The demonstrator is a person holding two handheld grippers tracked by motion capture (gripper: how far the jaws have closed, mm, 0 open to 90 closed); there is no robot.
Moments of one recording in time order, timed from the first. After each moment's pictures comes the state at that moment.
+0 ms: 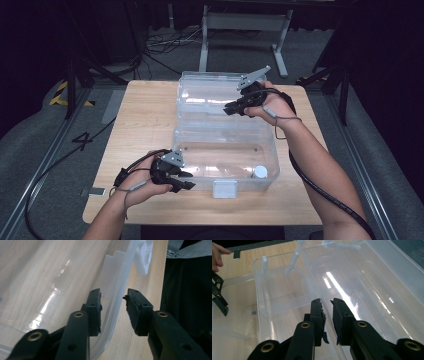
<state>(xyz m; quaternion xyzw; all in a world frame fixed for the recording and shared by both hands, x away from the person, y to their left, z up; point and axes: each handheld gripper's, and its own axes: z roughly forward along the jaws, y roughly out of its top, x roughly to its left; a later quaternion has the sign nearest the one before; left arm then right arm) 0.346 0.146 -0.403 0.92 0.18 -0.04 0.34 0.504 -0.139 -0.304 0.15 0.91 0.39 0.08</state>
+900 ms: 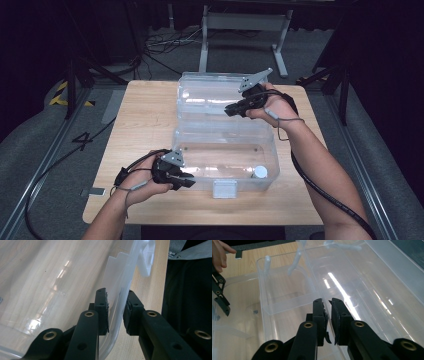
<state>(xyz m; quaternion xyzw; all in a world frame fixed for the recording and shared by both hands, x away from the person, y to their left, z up) 0.347 0.145 -0.407 0.92 0.18 -0.03 0.35 0.496 -0.142 -0.304 0.14 0.90 0.39 0.09</state>
